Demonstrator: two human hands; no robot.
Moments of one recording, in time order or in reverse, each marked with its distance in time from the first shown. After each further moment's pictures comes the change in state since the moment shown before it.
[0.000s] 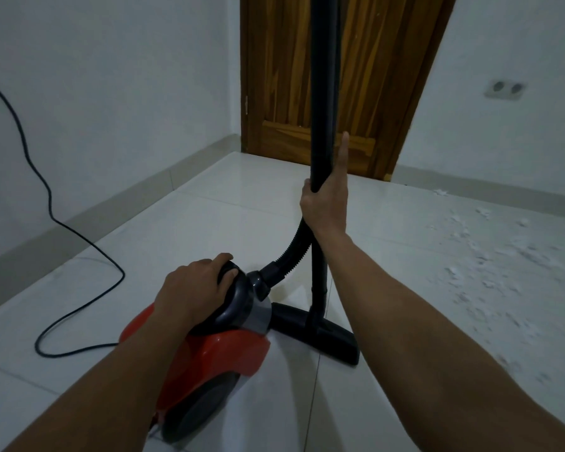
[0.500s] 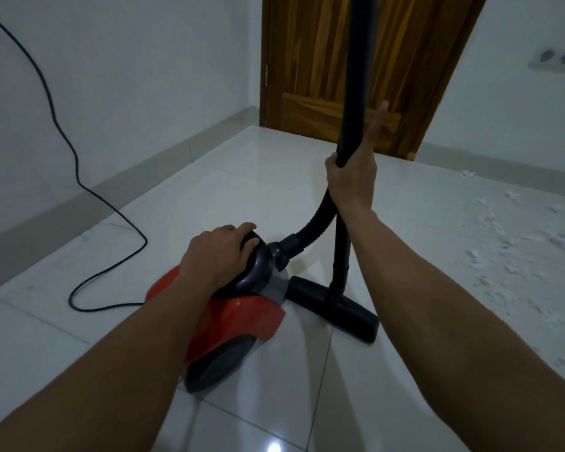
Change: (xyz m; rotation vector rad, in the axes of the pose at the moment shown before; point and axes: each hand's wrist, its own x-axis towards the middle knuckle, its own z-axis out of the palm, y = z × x) left_hand -0.001 0.006 -0.003 0.025 -0.002 0.013; right_hand 0.000 0.011 -0.001 -0.110 0.015 -0.053
